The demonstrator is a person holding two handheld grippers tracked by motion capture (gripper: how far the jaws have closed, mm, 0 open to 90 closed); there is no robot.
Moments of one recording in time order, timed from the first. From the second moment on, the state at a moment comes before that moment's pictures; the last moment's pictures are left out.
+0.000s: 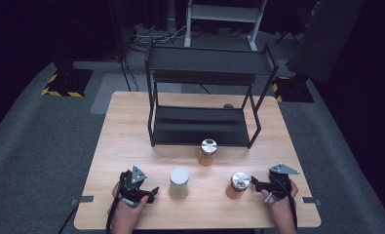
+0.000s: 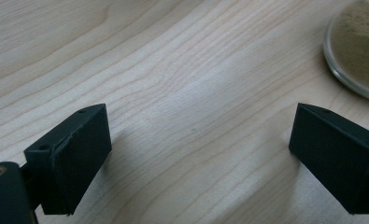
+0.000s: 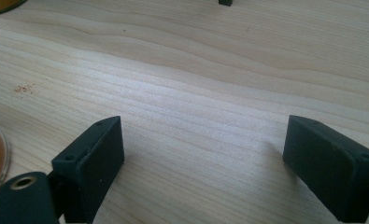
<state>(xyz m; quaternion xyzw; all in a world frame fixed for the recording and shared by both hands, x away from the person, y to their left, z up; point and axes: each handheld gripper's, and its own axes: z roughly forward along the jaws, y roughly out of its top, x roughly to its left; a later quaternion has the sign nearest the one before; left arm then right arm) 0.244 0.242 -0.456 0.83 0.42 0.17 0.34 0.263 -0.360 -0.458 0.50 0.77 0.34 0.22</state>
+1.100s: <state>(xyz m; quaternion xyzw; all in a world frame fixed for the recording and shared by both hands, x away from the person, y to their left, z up) 0.216 0.259 -0.435 0.76 0.40 0.19 0.47 0.263 -0.362 -0.458 0.49 0.77 0.34 0.22</state>
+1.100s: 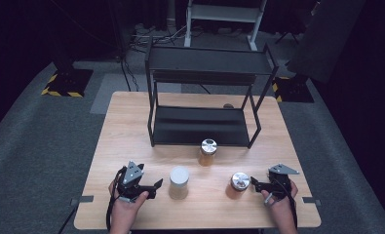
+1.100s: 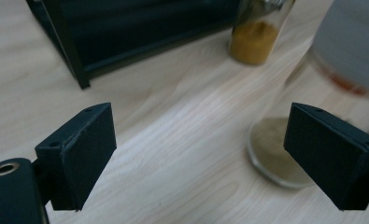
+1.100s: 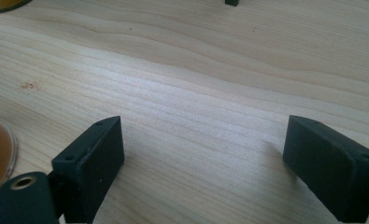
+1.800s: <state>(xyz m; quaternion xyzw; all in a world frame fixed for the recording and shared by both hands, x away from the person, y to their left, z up) 0.217 0.238 -0.417 0.74 0.34 0.17 0.55 0.263 -0.363 -0.458 0.48 0.78 0.34 0.22</state>
